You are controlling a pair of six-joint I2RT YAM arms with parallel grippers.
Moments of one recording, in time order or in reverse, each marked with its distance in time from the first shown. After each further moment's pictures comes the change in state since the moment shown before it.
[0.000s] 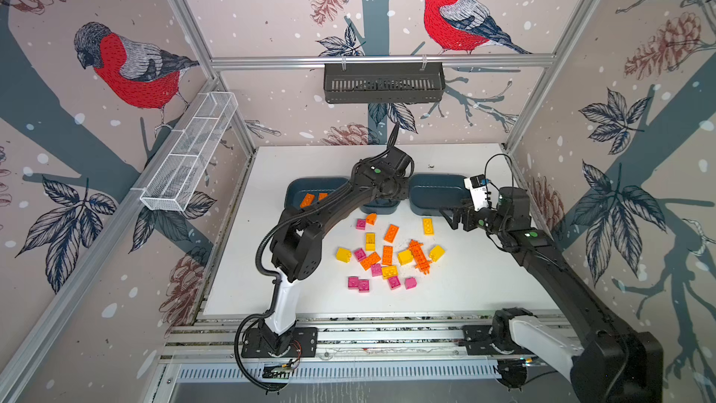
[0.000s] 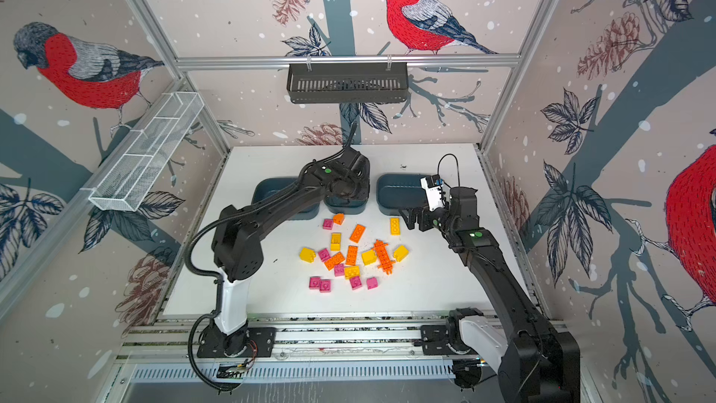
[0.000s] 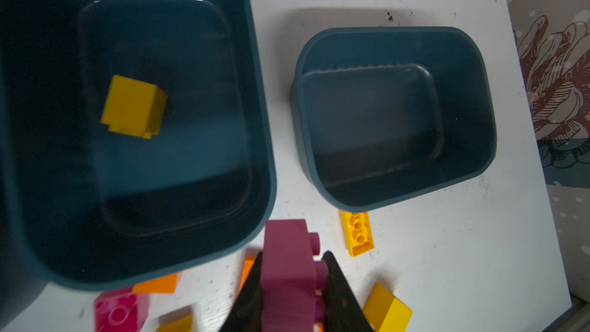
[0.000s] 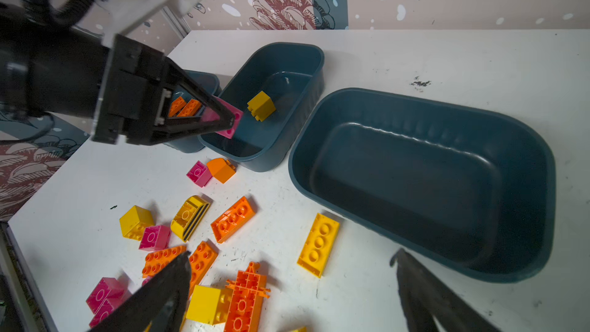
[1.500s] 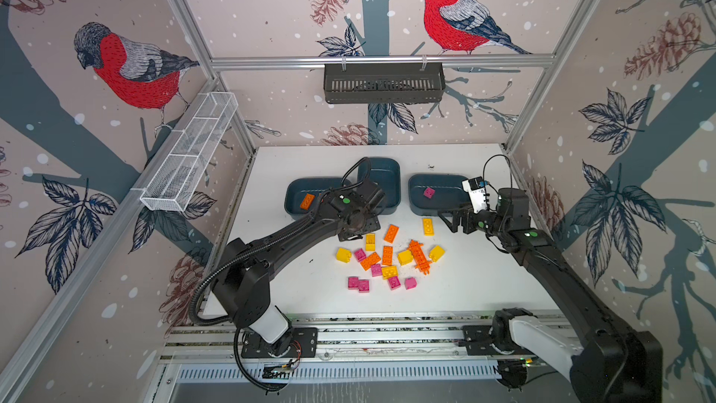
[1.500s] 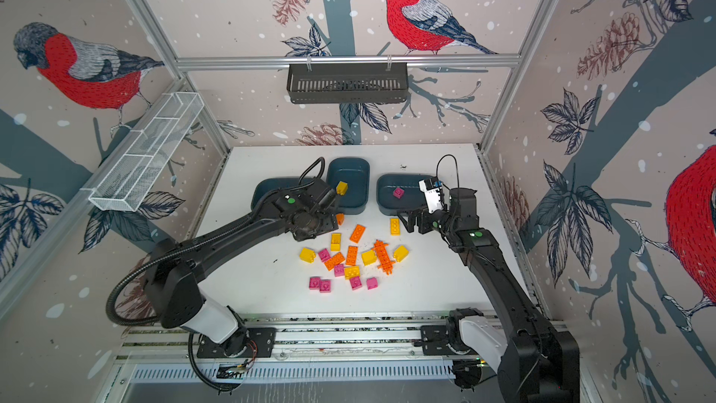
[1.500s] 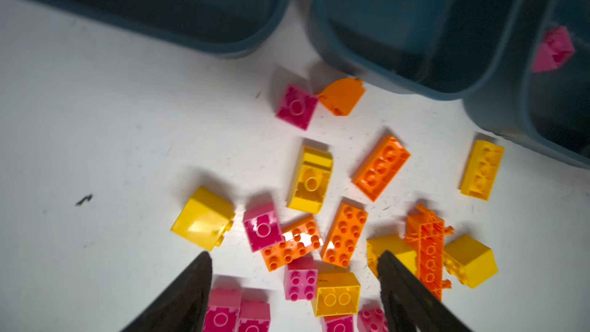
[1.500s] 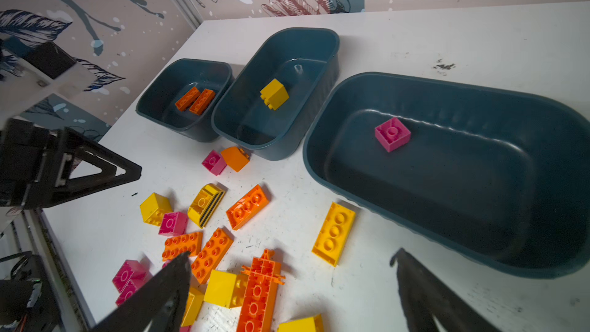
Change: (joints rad) left arm -0.020 -0.539 -0.646 -0.224 -0.192 -0.550; right arm 0.024 0.009 0.002 -0.039 -0.073 0.004
